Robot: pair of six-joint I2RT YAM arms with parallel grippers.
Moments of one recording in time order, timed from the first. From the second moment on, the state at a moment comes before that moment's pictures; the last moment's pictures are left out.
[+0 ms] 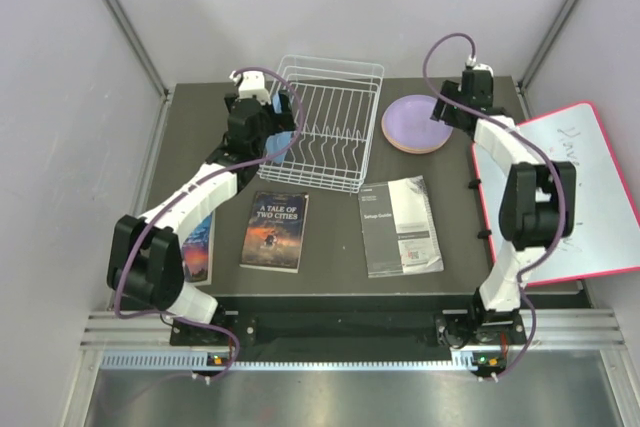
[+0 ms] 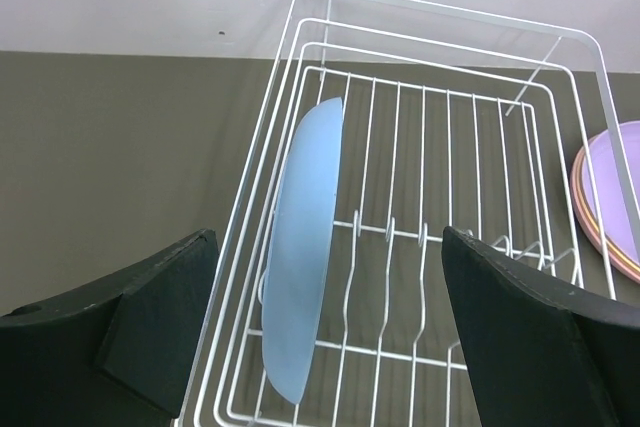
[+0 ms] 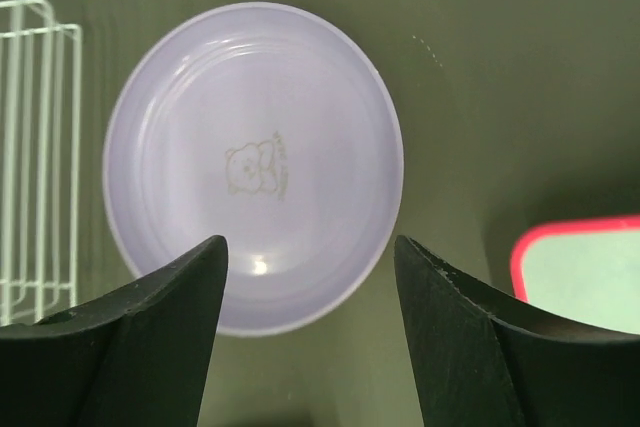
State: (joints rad) left arm -0.38 1.49 1.10 0.21 -0.29 -0.19; right arm 0.06 1.89 1.47 -0.22 0.07 0.31
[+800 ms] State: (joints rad) left arm -0.41 1.64 1.11 0.31 -0.42 0.03; right arm 0.06 1.63 1.24 -0.18 0.09 0.33
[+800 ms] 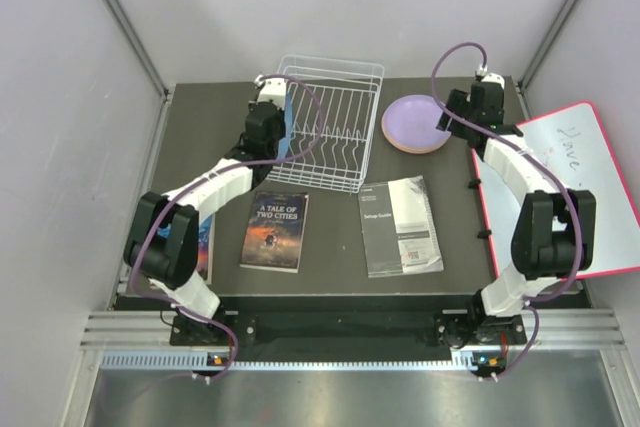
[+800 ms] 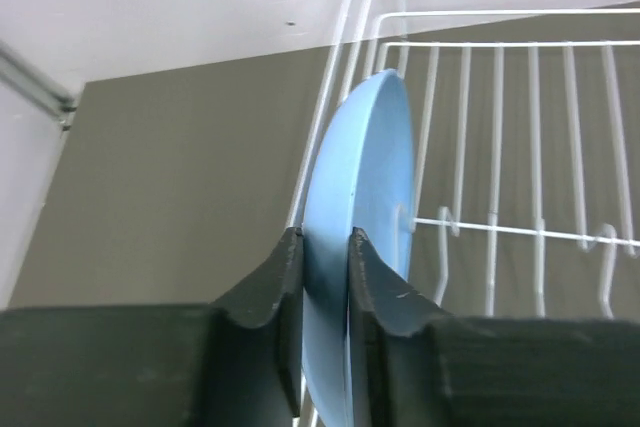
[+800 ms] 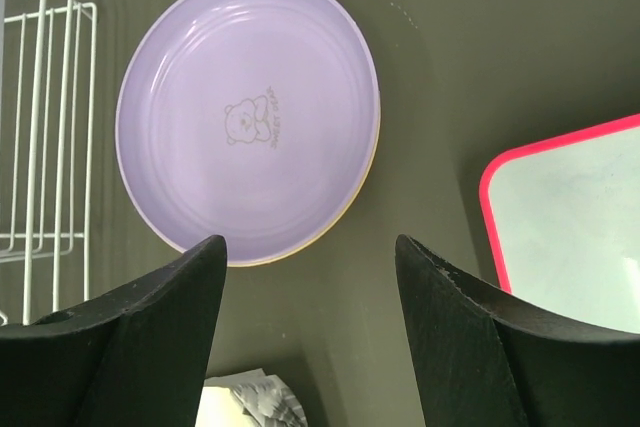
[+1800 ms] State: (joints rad) left arm -0.58 1.76 1.12 0.65 -0.87 0.55; right arm 0.07 1.63 1.18 -0.18 0.09 0.34
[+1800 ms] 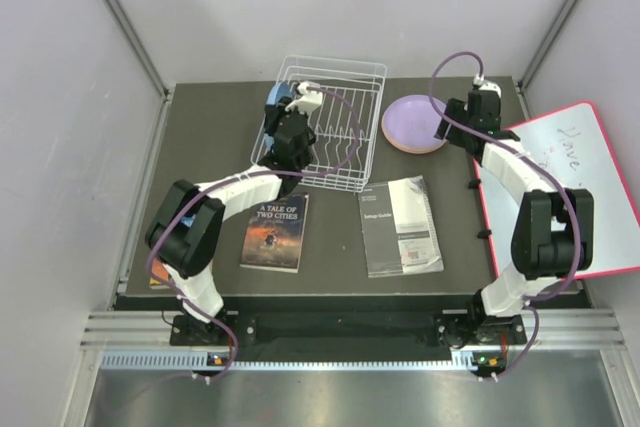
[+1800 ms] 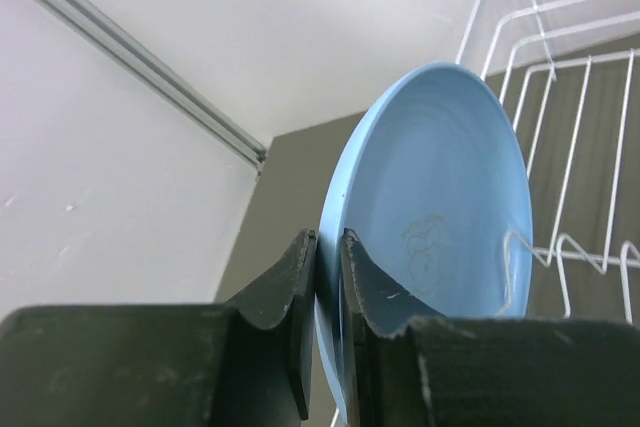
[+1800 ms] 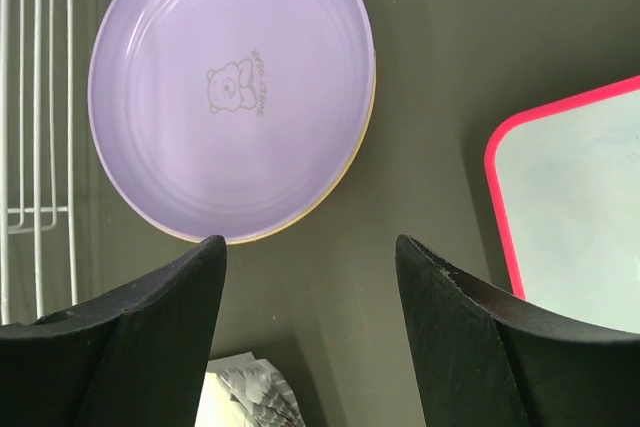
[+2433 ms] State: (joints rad) left arm -0.61 1.74 1.17 0.76 -0.96 0.67; right arm 0.07 1.58 1.14 -0.17 0.07 0.34
